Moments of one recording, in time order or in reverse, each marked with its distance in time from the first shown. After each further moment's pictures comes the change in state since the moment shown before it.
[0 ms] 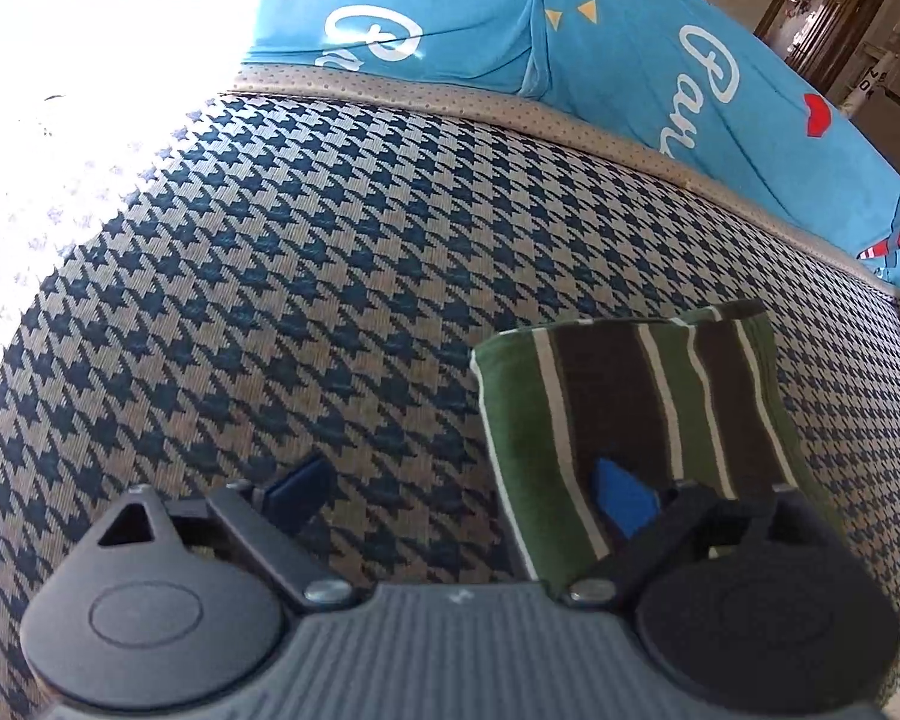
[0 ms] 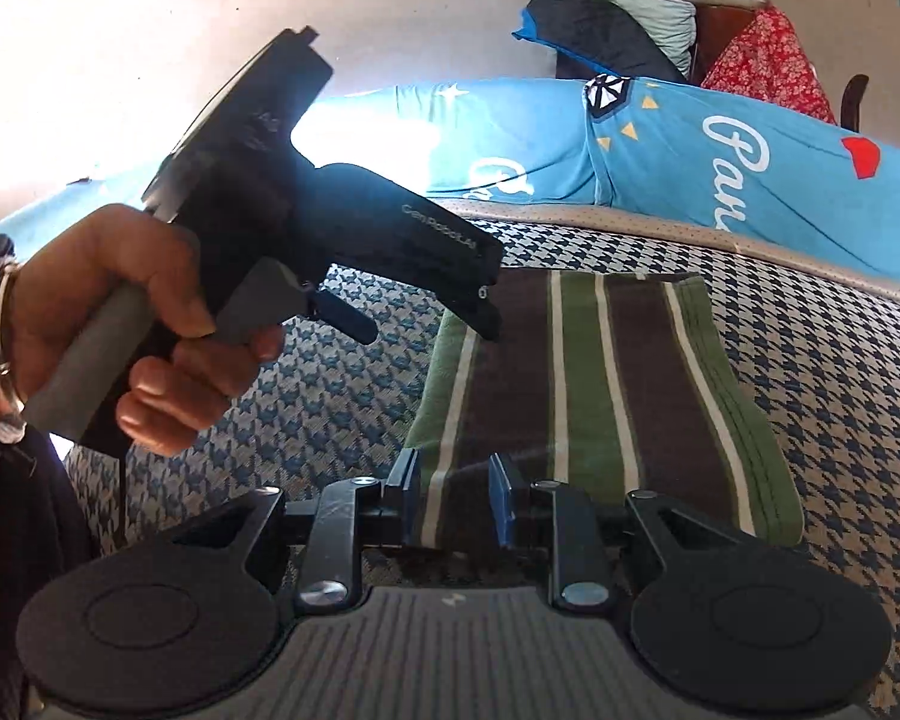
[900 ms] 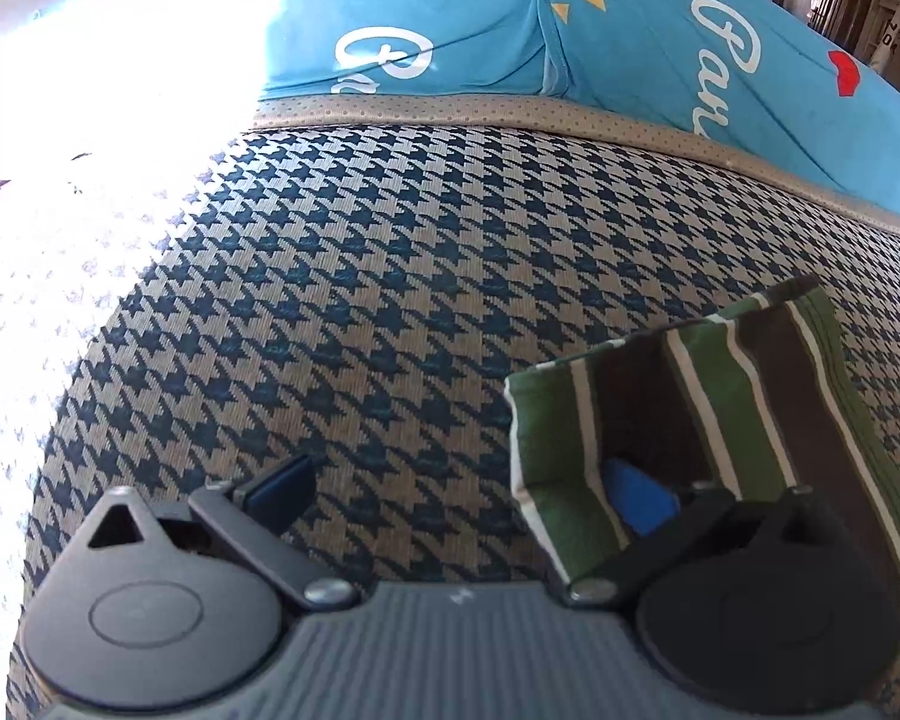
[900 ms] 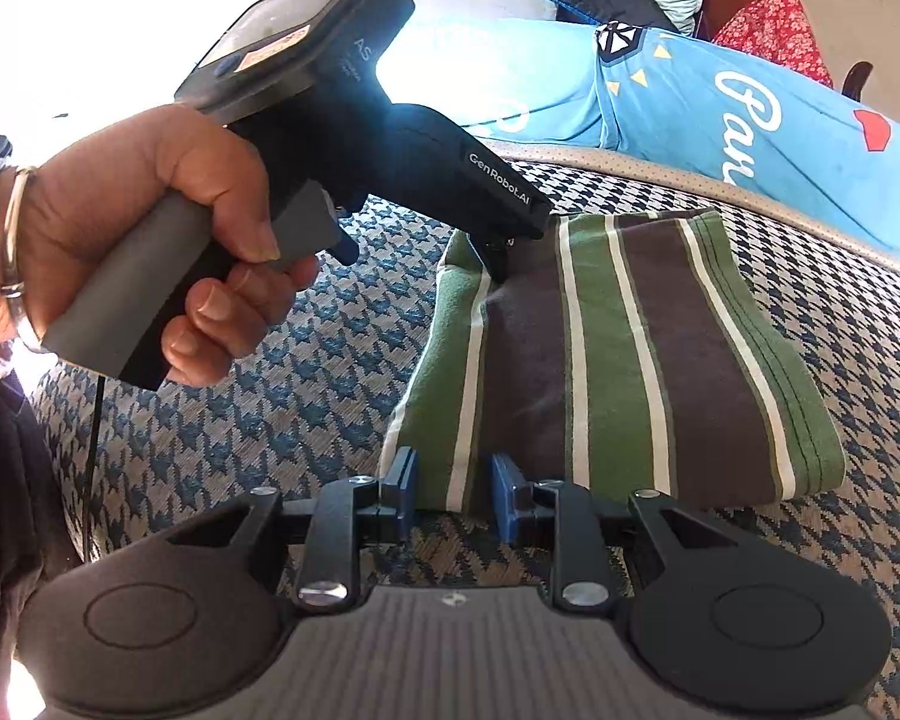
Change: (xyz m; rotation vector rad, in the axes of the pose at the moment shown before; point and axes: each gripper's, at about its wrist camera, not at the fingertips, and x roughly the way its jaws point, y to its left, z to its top) left arm -0.004 -0.008 -0.006 0.100 -0.032 0.158; right arm 0.027 0.002 -0.017 0.000 0.091 -0.033
